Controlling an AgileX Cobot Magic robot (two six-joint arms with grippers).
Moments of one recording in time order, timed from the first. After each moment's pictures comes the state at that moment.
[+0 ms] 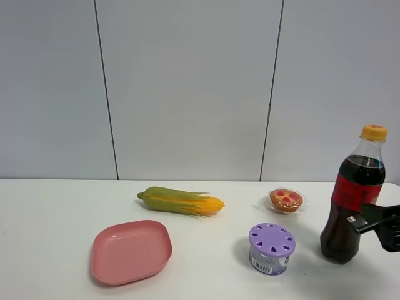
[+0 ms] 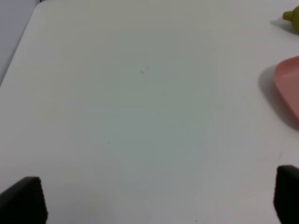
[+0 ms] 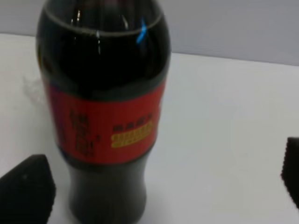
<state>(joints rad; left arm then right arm) 0.11 0.00 -0.51 0.02 1.06 0.03 0.09 1.51 -0.06 0.13 -1.12 -0.26</state>
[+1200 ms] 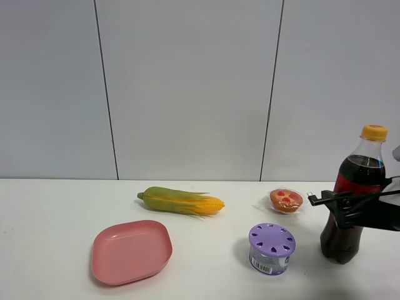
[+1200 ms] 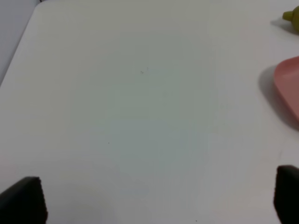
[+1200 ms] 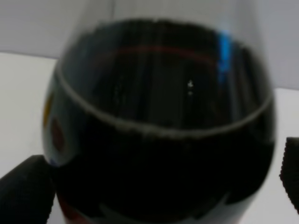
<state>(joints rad) 0.11 0.00 -0.51 0.02 1.06 0.03 0.09 1.79 -0.27 0.04 -1.20 -0.21</state>
